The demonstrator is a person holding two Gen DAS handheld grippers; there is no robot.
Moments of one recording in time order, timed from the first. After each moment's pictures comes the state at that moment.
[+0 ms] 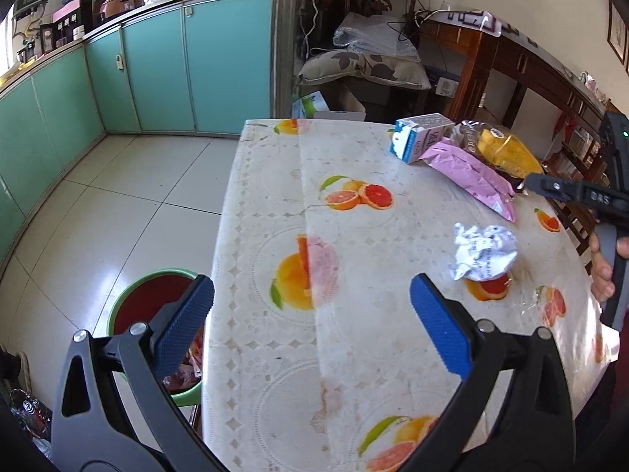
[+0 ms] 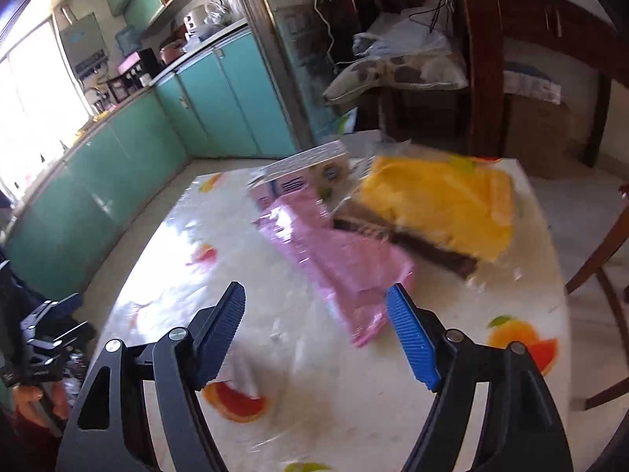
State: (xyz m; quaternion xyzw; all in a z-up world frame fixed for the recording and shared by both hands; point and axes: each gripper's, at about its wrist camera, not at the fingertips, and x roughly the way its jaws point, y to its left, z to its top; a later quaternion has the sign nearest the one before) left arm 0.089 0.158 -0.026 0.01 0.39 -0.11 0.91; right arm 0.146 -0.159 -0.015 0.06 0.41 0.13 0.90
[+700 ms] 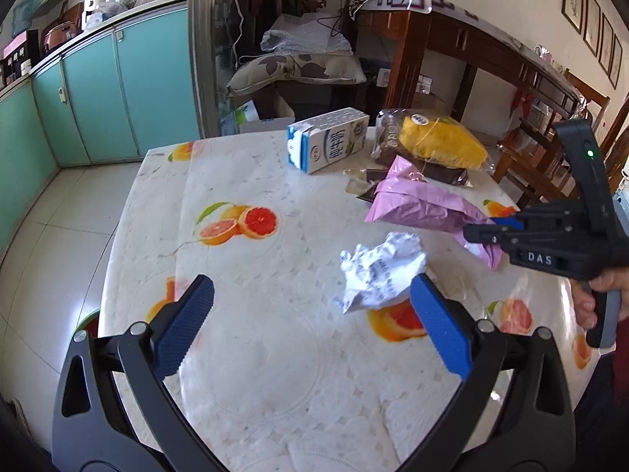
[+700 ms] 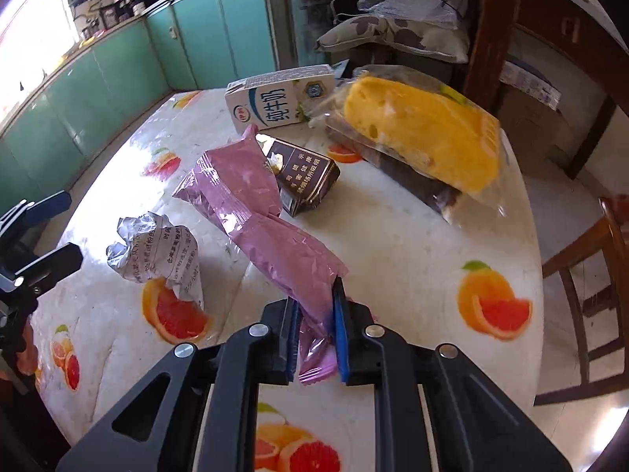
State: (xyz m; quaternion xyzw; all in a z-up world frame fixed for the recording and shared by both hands) left arm 0.106 0.062 -0.028 0.05 0.37 -0.20 0.91; right arm 0.104 -0.155 -0.057 -0.01 0.48 0.11 0.87
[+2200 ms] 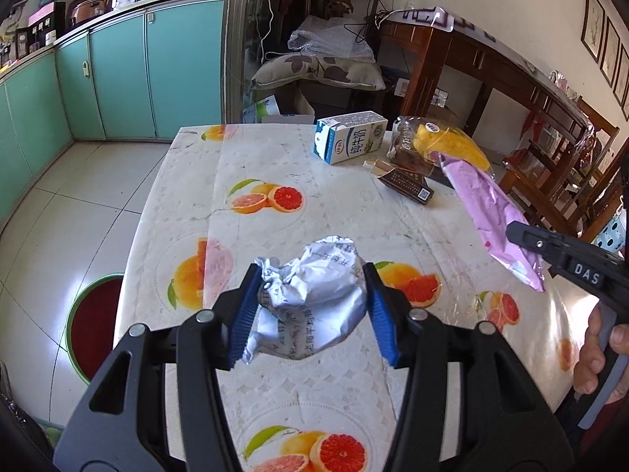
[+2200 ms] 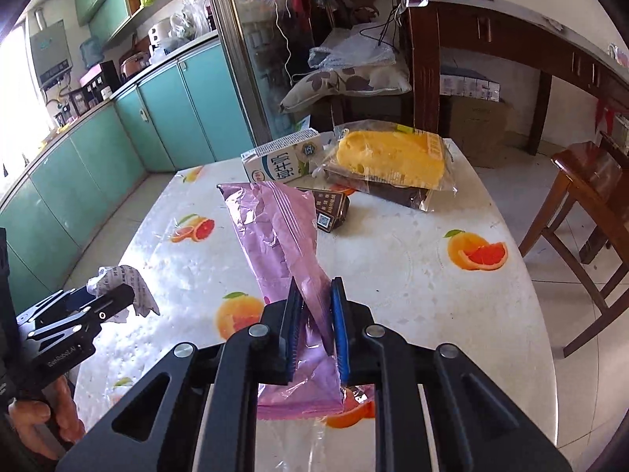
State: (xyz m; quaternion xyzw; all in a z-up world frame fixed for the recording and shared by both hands) left arm 0.071 0.116 -0.022 -0.01 0.39 -0.15 0.91; right arm 0.035 -0.117 -0.007 0.08 0.38 0.04 0.92
